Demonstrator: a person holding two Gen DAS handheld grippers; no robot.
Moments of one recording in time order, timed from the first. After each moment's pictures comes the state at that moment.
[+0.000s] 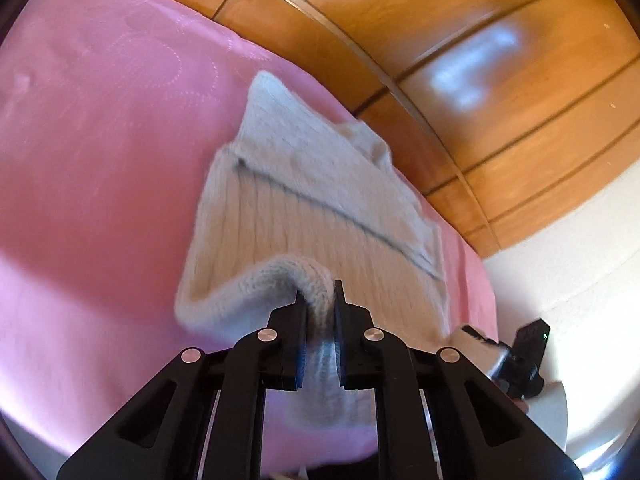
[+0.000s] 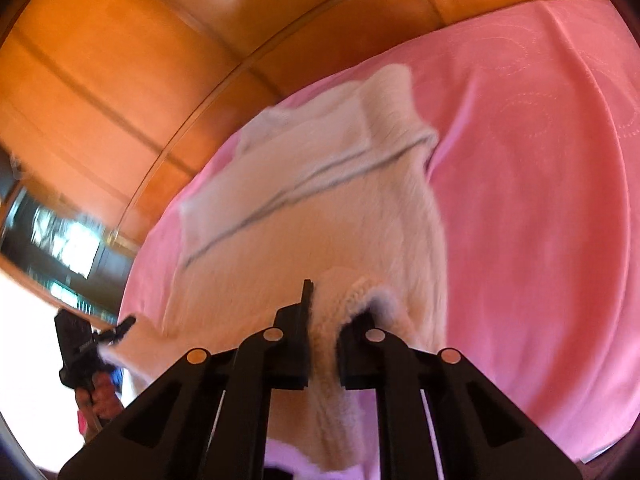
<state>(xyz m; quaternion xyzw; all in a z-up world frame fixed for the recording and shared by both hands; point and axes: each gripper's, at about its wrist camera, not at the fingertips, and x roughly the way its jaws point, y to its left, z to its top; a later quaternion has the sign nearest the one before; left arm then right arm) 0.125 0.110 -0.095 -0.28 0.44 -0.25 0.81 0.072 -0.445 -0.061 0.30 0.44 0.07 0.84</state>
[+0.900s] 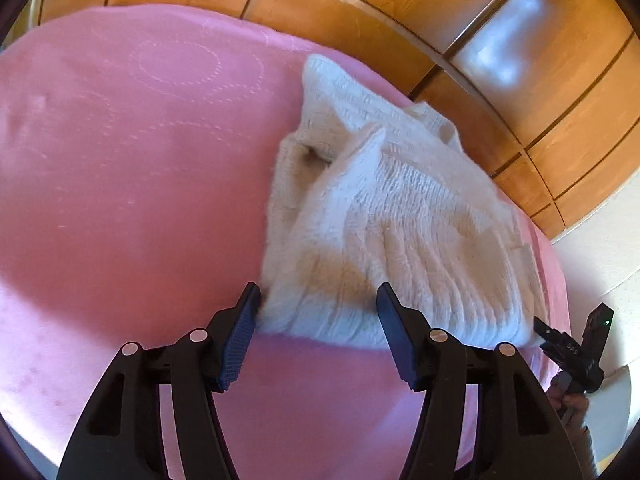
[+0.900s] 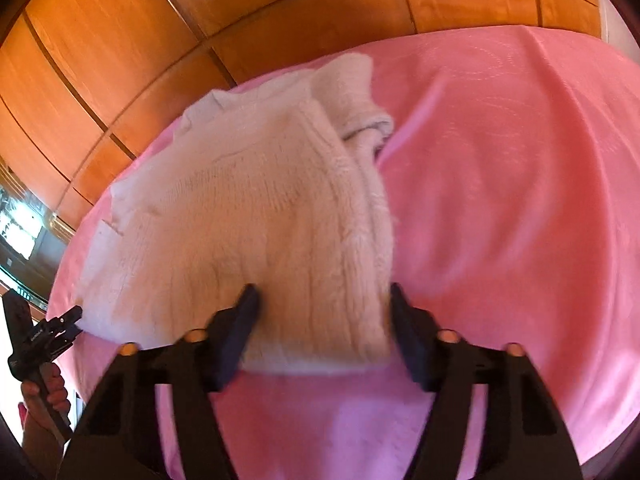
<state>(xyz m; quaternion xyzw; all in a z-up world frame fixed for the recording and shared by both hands) 0.145 0.104 -0.139 -0.18 0.46 -0.18 0.85 0.084 -0.436 -0.101 0.19 0.44 0.01 0.88</state>
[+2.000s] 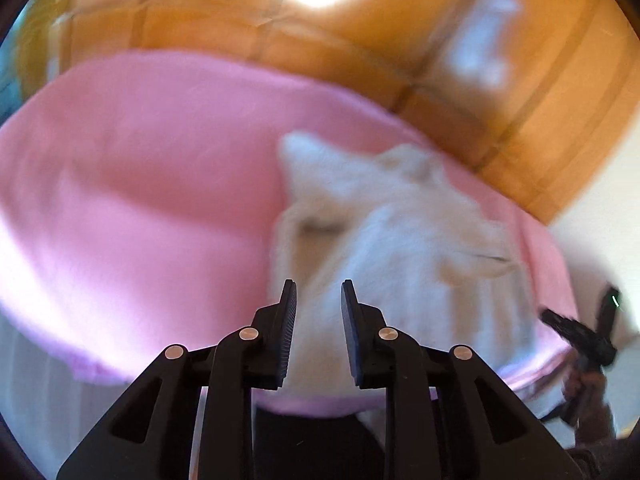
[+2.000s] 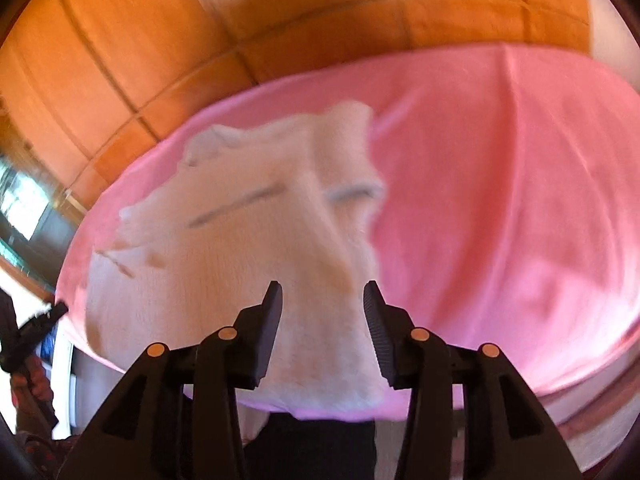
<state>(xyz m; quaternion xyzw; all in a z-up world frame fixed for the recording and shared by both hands) 0.037 0.135 -0.074 -0.13 0.40 -0.19 0.88 -0.007 -0.430 -0.056 0.16 0.42 0.04 0.89</state>
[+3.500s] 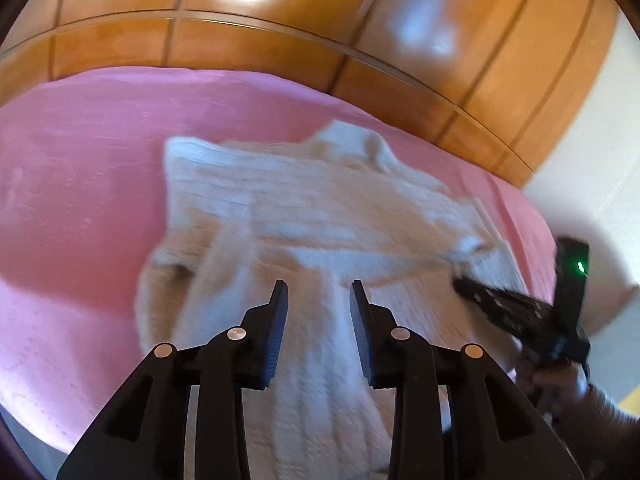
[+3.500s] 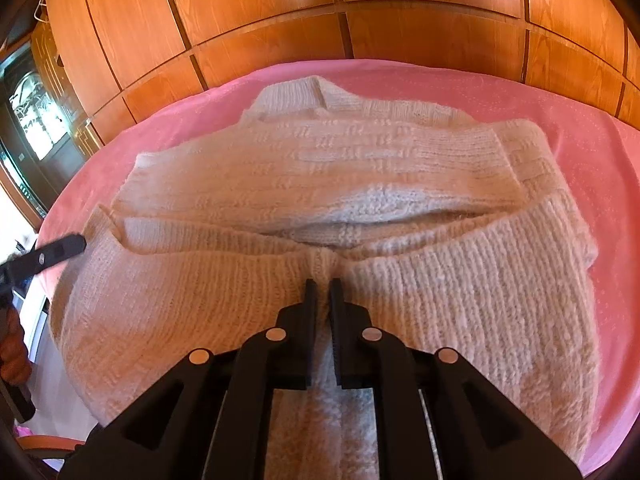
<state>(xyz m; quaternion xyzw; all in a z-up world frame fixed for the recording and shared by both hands) 0.083 0.047 -0.104 -0.08 0.40 -0.27 0.87 0.072 -0.317 -0.110 0.05 0.42 0.10 0.90</state>
